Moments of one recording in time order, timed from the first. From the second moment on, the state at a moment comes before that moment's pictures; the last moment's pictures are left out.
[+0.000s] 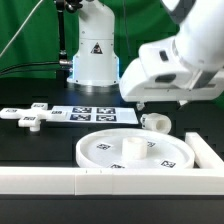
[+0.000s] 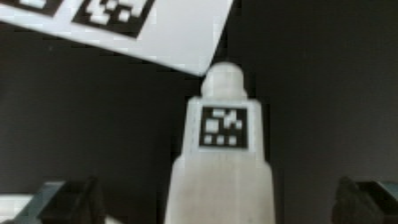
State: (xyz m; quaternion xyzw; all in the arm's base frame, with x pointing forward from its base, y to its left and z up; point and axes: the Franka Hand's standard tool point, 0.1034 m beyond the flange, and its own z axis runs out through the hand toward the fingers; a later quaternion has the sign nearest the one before) arm 0.460 0.103 0.039 0.91 0.12 -0.39 0.06
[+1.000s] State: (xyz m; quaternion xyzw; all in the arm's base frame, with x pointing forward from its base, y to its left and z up) arm 0.457 0.103 0.011 0.89 0.12 -0.45 0.06
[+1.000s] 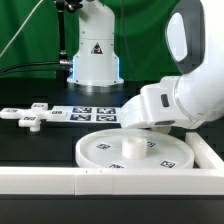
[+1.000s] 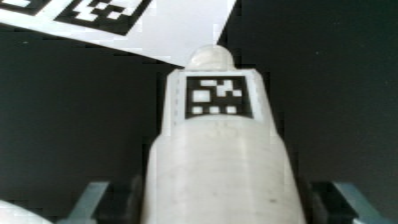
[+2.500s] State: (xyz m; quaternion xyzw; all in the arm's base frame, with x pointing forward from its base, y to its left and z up) arm 0.489 0.085 0.085 0.94 0.13 -0.33 0.04
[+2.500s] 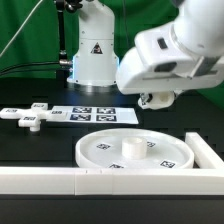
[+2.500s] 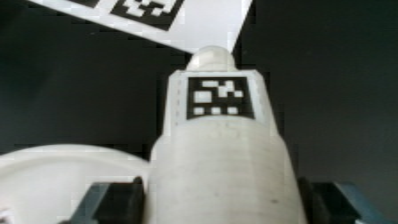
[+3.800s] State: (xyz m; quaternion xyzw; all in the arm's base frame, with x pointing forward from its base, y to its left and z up) arm 0.535 0.082 0.118 0.99 0.13 0.06 0.01
